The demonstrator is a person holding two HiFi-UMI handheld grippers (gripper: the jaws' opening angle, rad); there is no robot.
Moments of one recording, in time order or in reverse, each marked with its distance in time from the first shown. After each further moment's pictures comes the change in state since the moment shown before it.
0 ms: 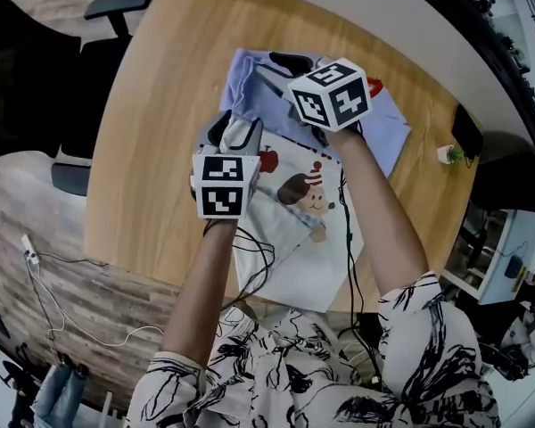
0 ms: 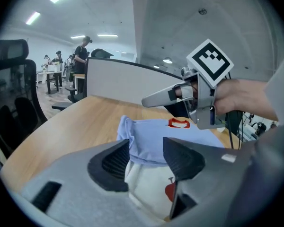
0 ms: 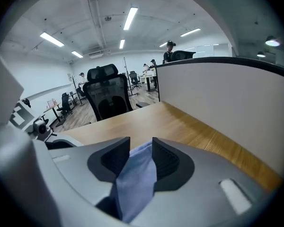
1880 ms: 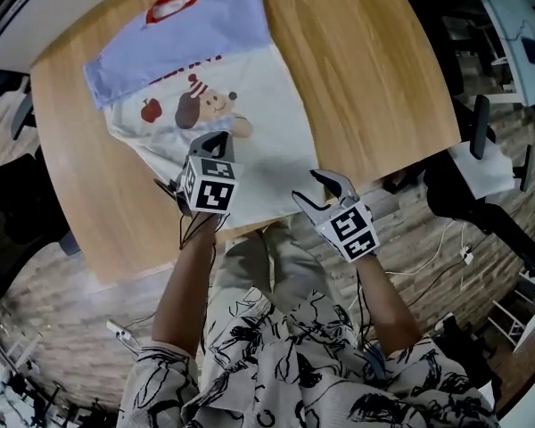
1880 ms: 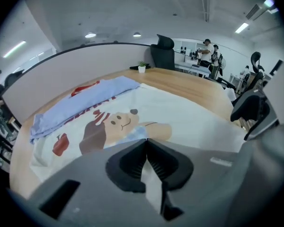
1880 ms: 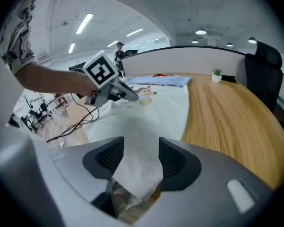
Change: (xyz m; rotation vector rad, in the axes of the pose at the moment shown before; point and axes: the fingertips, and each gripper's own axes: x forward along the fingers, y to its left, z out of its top) left arm -0.064 -0.225 -0.225 0.719 0.376 -0.403; right arm -0.305 0.269 -0.412 0.459 0.012 -0.476
